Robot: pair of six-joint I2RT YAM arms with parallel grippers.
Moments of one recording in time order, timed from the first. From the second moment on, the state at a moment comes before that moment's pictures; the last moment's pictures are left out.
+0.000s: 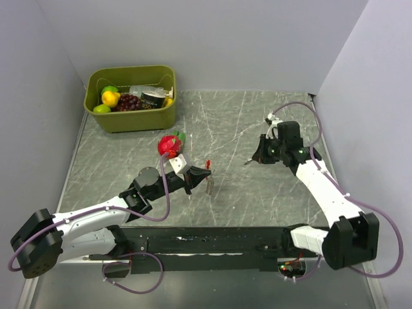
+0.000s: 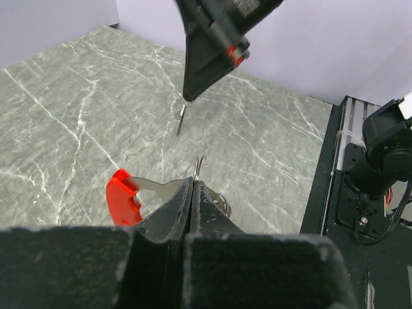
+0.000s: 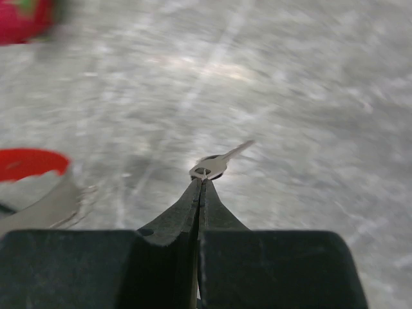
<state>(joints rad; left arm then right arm) -0.90 1.04 0.46 0.66 0.22 -0.12 0.20 1.20 0.93 -0.55 -0.25 0.23</state>
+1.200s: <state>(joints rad) -0.90 1.02 0.55 0.54 0.27 -0.03 0.10 0.96 0.76 -0.05 -1.14 0.33</state>
